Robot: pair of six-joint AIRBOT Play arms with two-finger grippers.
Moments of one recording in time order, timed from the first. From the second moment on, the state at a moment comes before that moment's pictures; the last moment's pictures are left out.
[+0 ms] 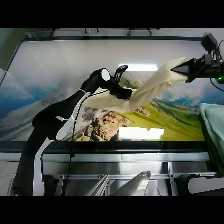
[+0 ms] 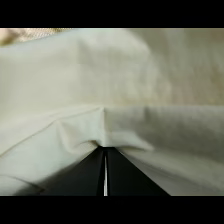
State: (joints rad) left arm -0.54 -2.23 2.05 0.95 -1.08 -1.39; right arm -0.32 -1.64 1.46 -0.12 1.78 1.02
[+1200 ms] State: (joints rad) left arm 0.09 -1.55 1.60 0.19 -1.44 -1.01; right arm 0.49 -1.87 1.60 -0.32 0.84 0.85
